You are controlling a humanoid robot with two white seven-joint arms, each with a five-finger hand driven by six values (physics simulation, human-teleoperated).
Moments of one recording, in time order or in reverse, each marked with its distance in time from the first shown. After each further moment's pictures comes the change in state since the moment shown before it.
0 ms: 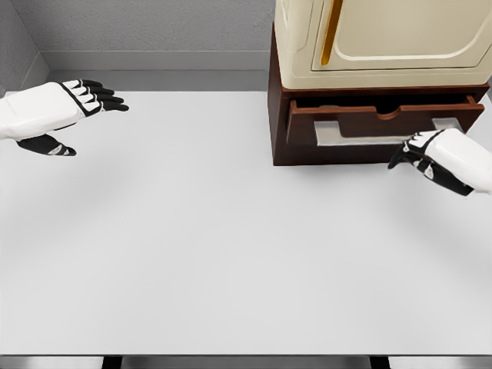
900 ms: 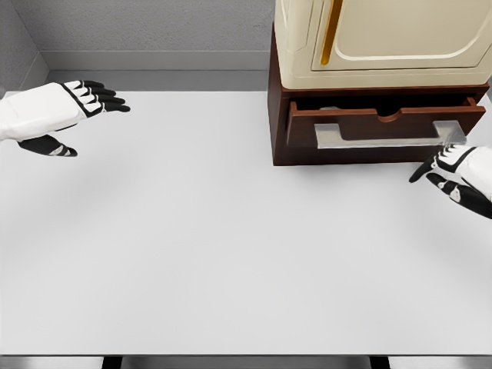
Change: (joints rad) left arm 0.001 0.001 0.000 -0.006 0.000 0.000 0.000; right arm 0.271 -0.035 -0.201 -0.138 -0.094 -0.001 -0.007
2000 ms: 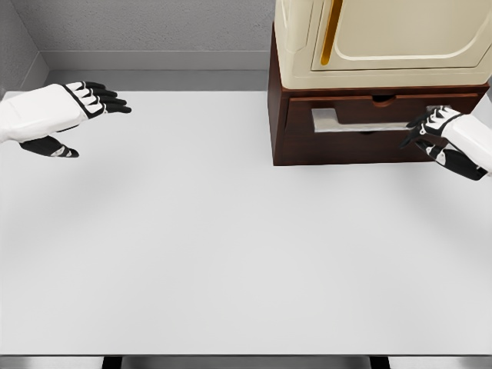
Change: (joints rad) left arm 0.002 -0.004 -0.002 -0.002 0.000 0.000 0.000; right arm -0.334 0.026 0.232 0.241 0.017 0.008 -0.009
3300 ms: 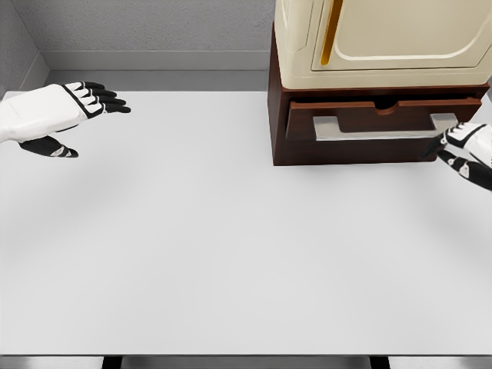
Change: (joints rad) left arm 0.000 0.000 -0.001 0.005 0.001 0.000 0.000; right arm 0.166 -0.052 -0.160 -0.128 -0.003 -0.008 0.015
